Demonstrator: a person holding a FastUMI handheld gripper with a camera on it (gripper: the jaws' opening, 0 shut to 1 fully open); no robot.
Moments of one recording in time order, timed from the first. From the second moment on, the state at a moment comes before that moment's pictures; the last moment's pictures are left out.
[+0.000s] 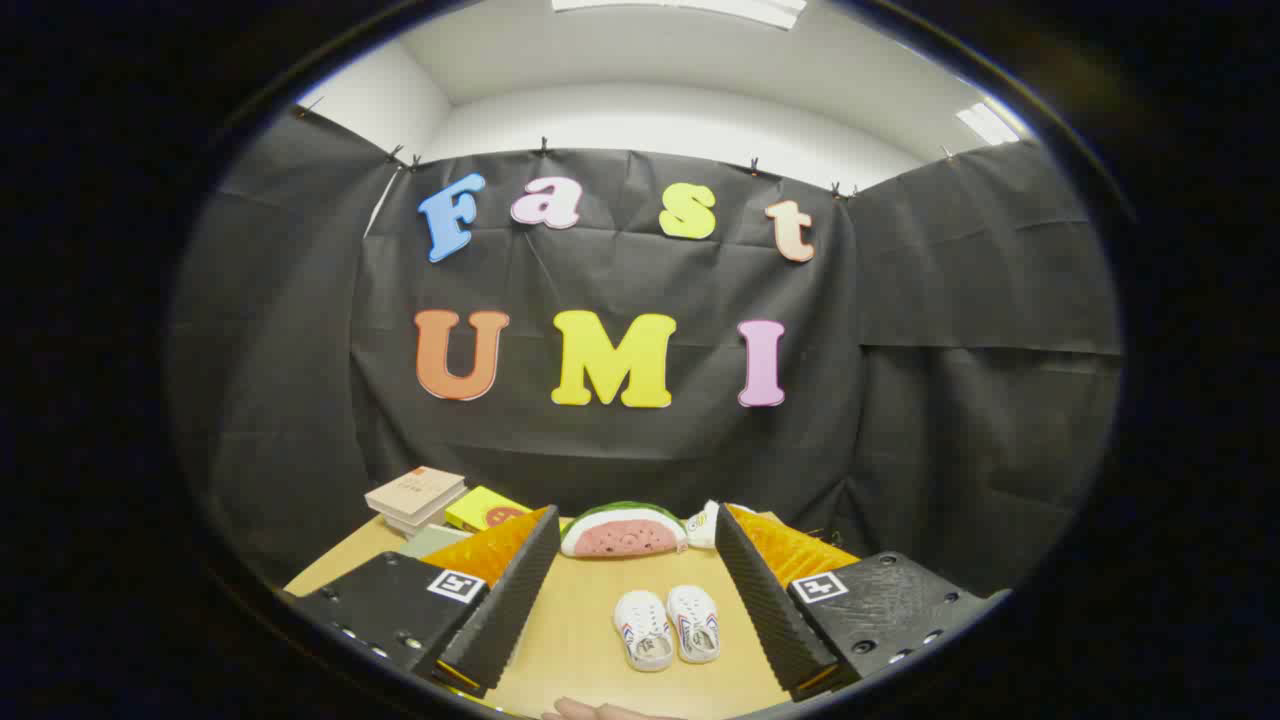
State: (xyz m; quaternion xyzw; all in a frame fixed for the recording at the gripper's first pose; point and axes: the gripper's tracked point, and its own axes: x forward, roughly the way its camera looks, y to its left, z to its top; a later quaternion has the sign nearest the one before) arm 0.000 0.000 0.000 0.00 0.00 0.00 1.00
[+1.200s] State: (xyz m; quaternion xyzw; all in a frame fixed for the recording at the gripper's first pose) arm 0.158 0.012 -0.132 0.04 0.17 0.13 0.98
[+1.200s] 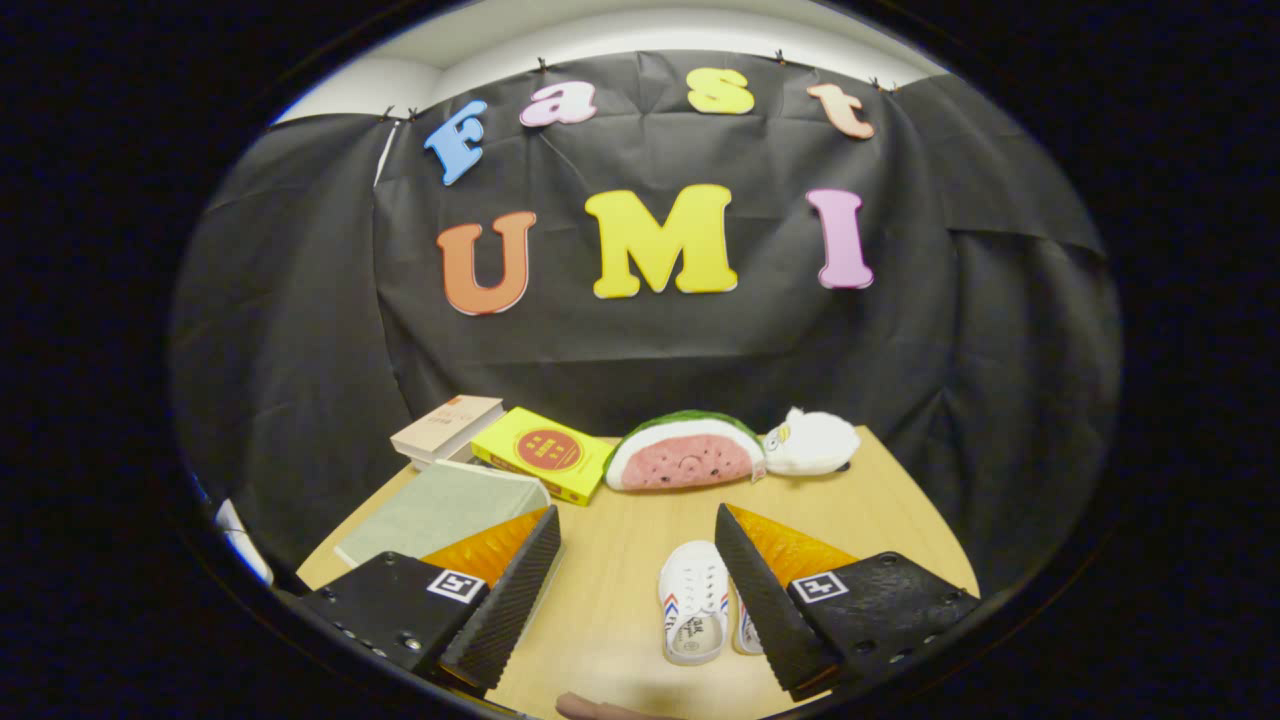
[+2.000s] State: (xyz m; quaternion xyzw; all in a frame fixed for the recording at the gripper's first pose) arm 0.218 0.147 -0.239 0.30 0.43 0.49 0.69
